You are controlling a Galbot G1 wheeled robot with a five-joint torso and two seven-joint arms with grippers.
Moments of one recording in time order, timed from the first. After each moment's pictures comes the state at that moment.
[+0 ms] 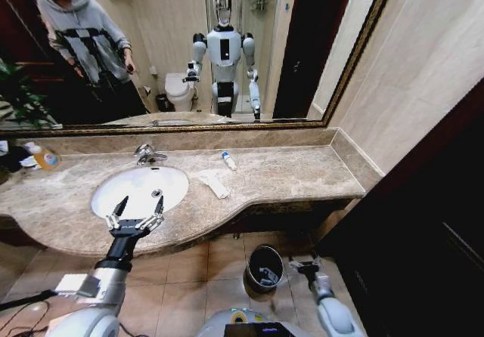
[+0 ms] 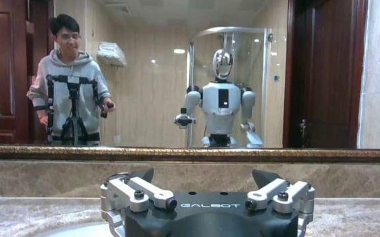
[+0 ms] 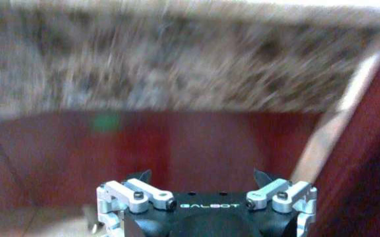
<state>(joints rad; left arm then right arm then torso) 1.84 -1.36 -0.82 -2.47 -0.37 0.04 0.05 -1.70 1.38 0.64 1.76 0.19 0.04 0.02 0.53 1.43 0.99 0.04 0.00</state>
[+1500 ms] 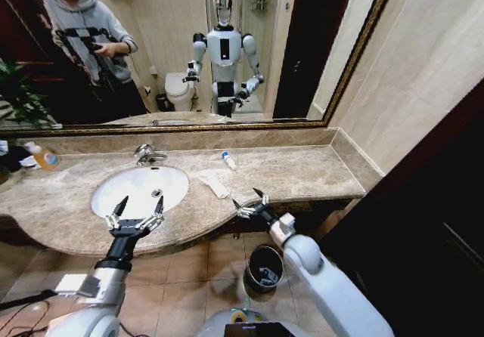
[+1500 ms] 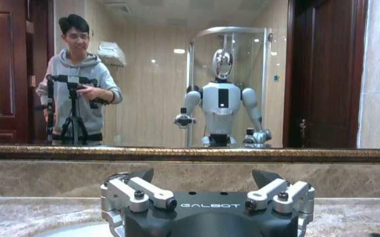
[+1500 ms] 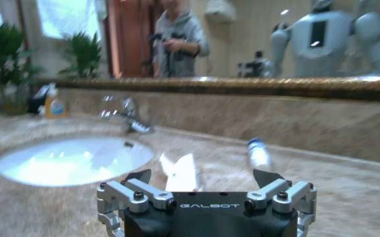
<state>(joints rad) 1.84 -1.36 -0.82 -2.47 -0.37 0.04 0.05 -1.02 1.14 0.00 1.85 0.34 -0.16 -0.07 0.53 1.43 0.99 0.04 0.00</state>
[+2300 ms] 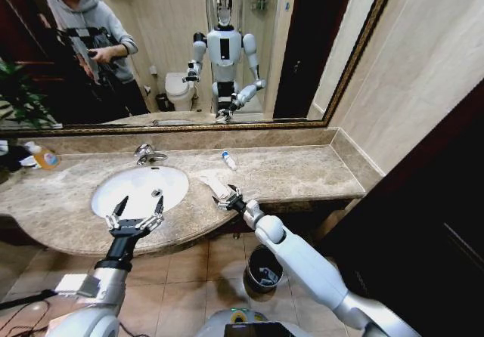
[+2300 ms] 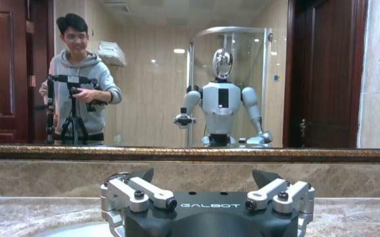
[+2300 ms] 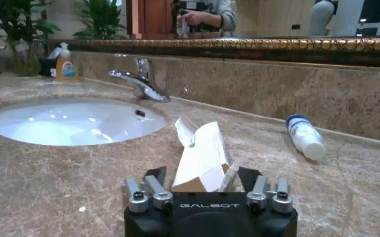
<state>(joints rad) 1.84 -1.36 -0.82 -2.47 -0.37 0.04 0.05 -0.80 1.24 -0.17 1.54 0.29 -0.10 -0.07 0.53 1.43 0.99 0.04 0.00</state>
